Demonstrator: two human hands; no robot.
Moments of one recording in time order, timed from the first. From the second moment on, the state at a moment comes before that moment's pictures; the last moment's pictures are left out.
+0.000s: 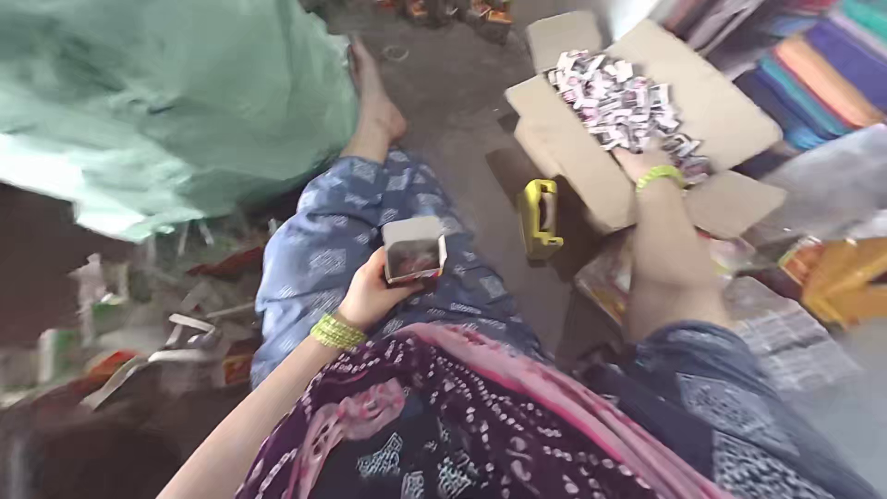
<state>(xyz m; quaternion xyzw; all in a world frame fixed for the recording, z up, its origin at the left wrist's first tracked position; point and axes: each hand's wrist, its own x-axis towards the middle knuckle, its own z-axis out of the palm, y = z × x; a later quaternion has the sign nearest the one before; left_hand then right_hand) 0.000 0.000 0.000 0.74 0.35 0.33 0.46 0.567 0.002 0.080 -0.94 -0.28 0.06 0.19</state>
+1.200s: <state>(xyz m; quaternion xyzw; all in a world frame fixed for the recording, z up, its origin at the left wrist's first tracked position) 0.007 -0.002 -0.002 0.72 0.37 0.36 0.46 0.598 0.042 0.071 -0.94 -0.26 0.05 0.20</state>
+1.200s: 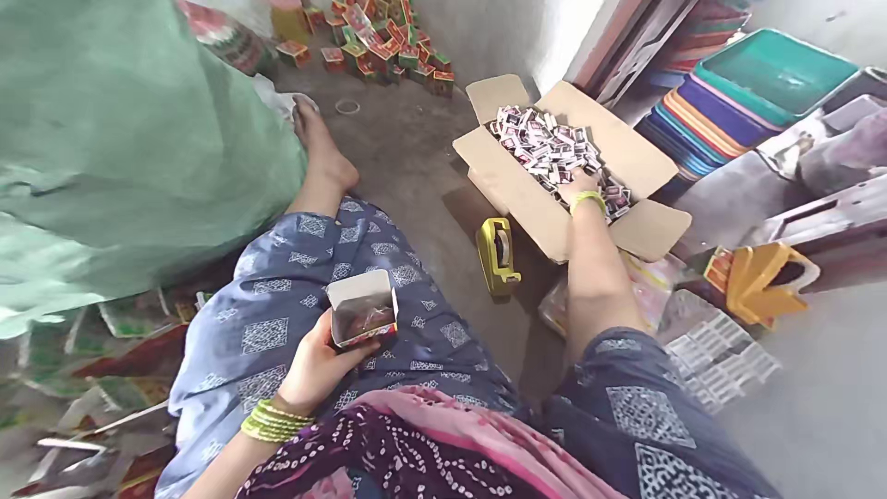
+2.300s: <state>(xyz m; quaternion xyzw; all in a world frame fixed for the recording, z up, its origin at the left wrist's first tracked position) 0.001 0.003 0.000 0.74 0.35 0.33 0.46 0.454 0.030 0.121 -0.71 -0.46 -0.19 0.49</state>
